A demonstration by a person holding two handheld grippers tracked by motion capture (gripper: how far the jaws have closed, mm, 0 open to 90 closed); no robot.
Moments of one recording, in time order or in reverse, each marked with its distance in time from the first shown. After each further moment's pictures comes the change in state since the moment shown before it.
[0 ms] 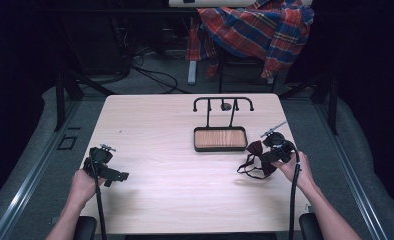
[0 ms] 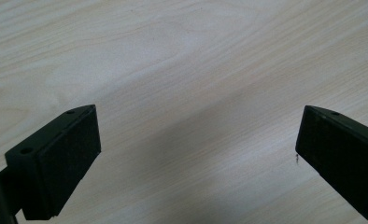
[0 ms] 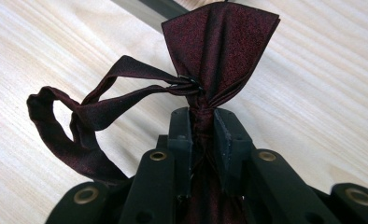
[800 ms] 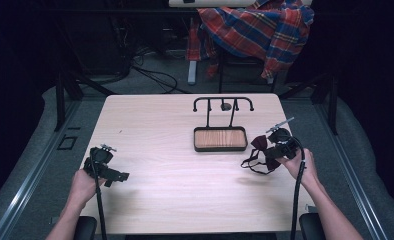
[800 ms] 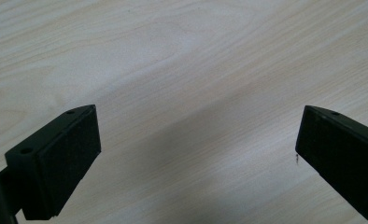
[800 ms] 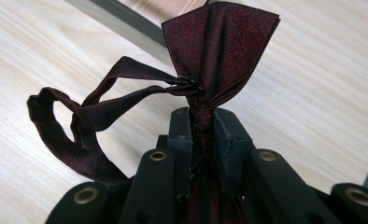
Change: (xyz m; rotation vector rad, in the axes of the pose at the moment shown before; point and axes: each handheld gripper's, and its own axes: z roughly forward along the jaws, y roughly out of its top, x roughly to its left) left arm -0.001 0.000 0.000 0.001 -0.003 0.008; right arm -0.010 0.001 -0.015 -0.042 -0.043 0.010
